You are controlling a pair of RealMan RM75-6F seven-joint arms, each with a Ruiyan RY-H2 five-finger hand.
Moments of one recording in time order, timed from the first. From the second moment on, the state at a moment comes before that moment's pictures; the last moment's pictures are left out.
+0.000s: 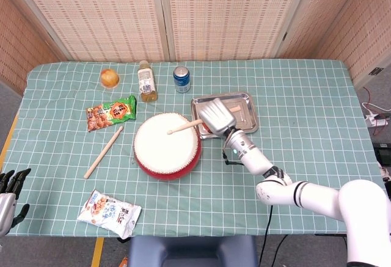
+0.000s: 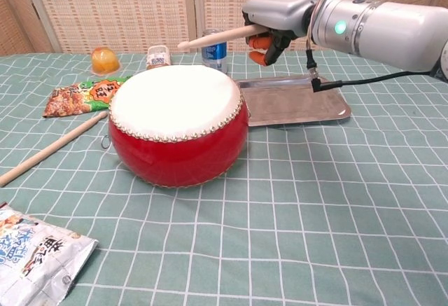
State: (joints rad) left arm -0.03 -1.11 -0.01 -1.54 1.47 1.46 0.03; right arm 1.08 -1.54 0.21 -1.27 -1.06 0.84 -0.43
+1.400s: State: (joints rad) left arm -0.03 -1.12 -0.01 -1.53 1.47 1.46 0.03; right arm 1.07 -1.56 0.23 -1.24 -1.09 0.85 -0.41
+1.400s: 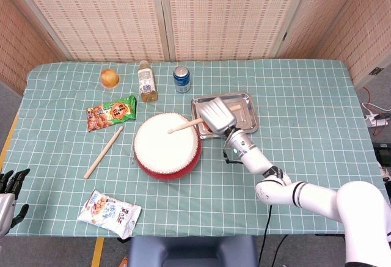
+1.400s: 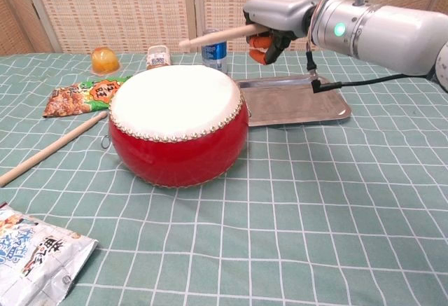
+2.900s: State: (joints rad) left arm -0.03 -1.11 -0.01 -1.54 1.46 1.46 0.04; right arm 1.02 -1.61 0.25 -1.10 -1.15 0.86 -0.22
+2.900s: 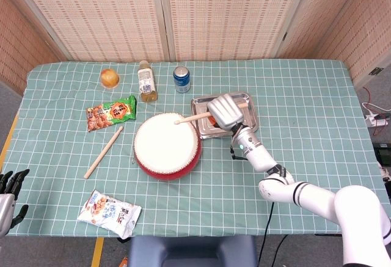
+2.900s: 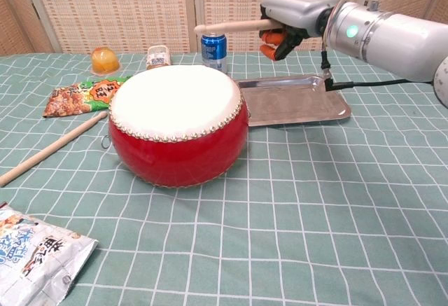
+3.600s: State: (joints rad) left arm -0.02 -1.10 0.00 -1.57 1.45 1.46 0.07; right arm 1.01 -1.83 0.26 -0.56 -1.11 0.58 0.13
